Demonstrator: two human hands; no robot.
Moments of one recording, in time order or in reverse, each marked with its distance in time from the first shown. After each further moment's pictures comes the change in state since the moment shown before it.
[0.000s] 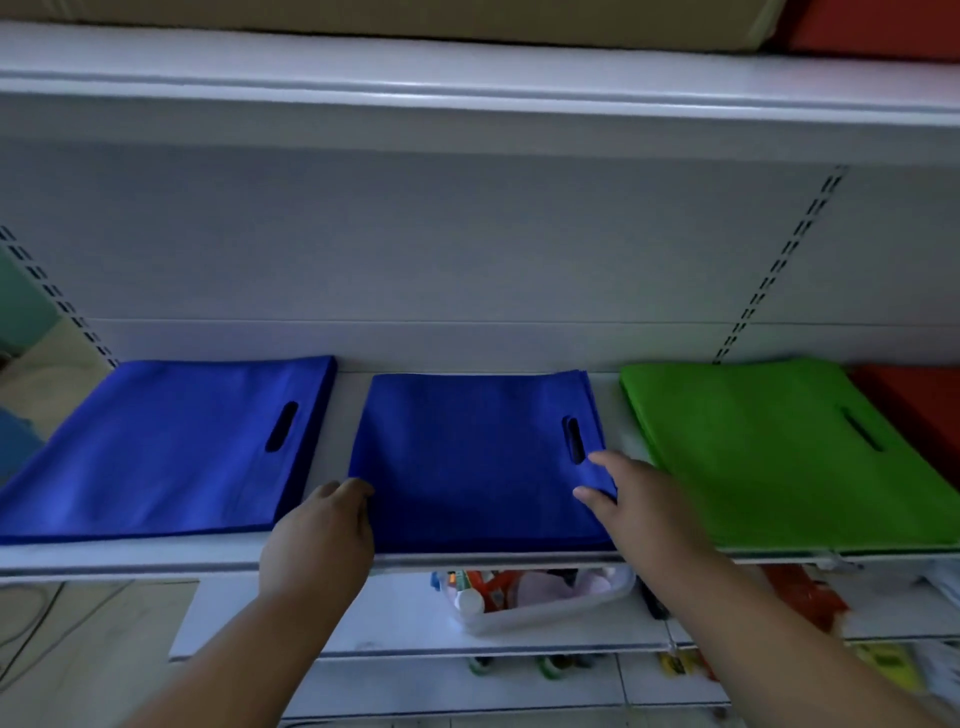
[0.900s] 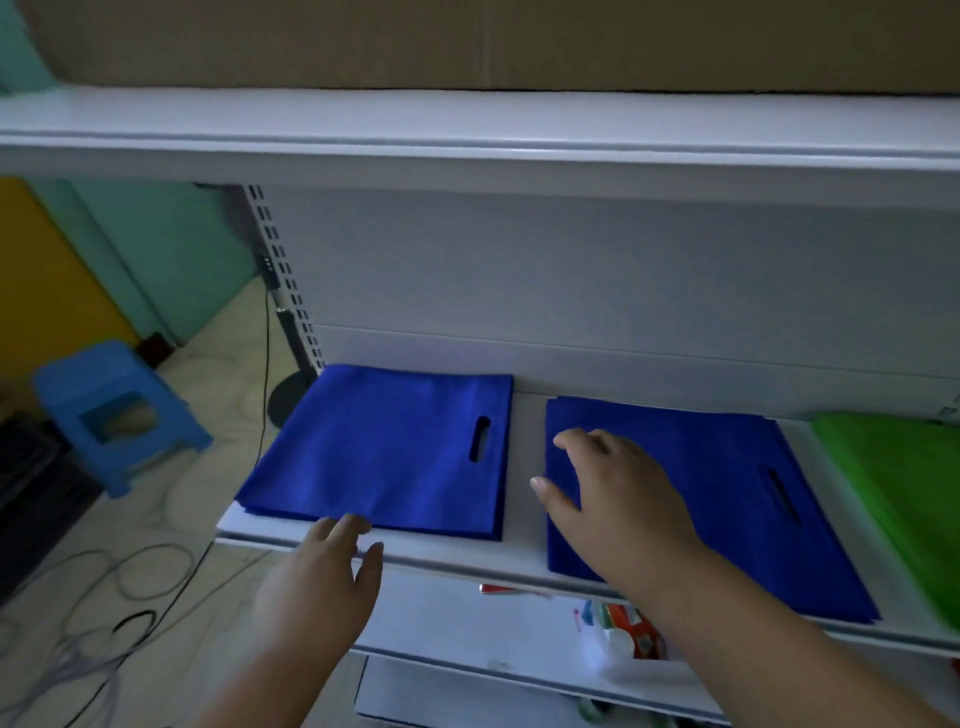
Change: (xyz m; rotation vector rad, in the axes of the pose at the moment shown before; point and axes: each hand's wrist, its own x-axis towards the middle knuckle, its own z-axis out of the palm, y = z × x) left_hand -0.022 -0.179 -0.066 0.018 0.135 -0.178; right_hand -0.010 -0.235 0.043 -0.147 0.065 -0.427
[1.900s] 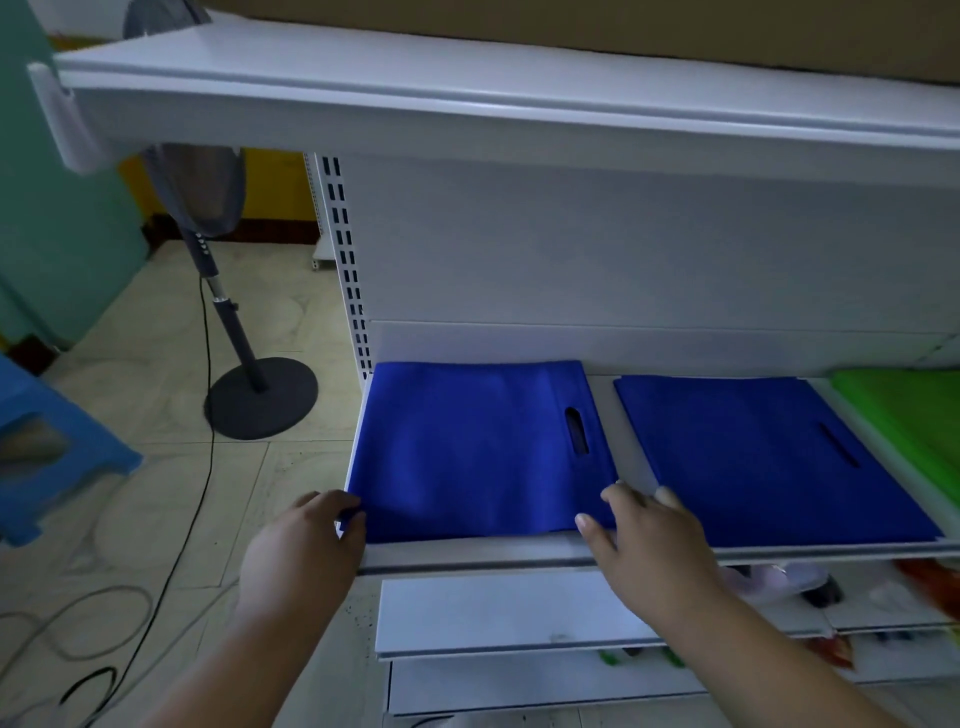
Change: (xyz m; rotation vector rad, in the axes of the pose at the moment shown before) left_hand 0.121 -0.157 -0.040 -0.136 -0.079 0.127; right_hand 0.004 -0.119 0.109 -0.237 -0.047 0.327
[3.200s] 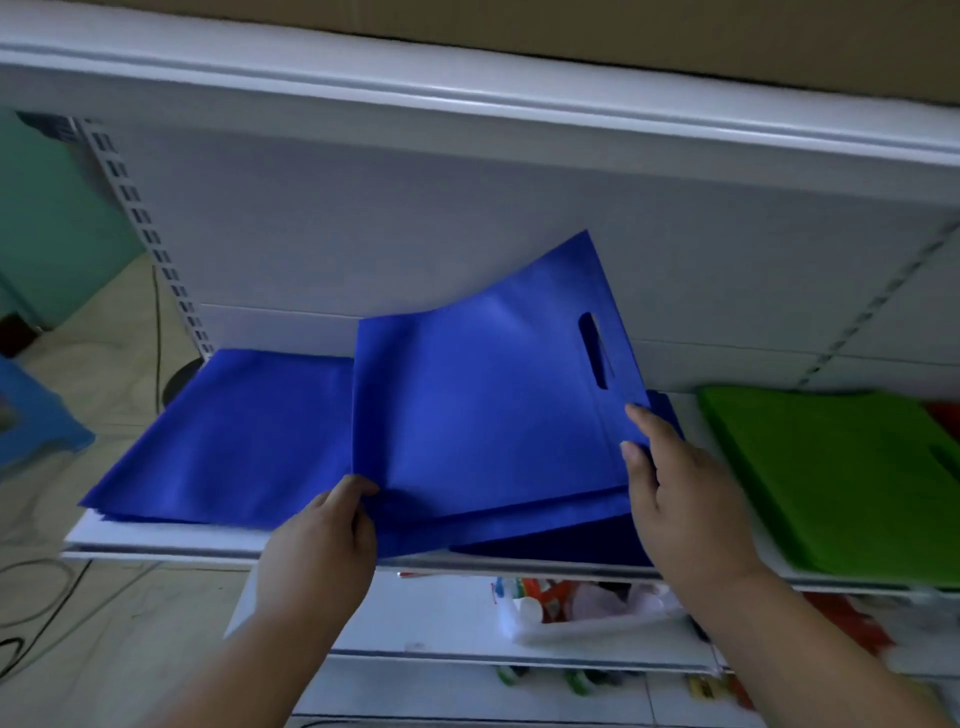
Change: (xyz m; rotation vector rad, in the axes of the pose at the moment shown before) left_hand -0.079 0.237 0.098 -0.031 0.040 0.014; right_hand 0.018 0.250 -0.071 0.349 0.352 -0.115
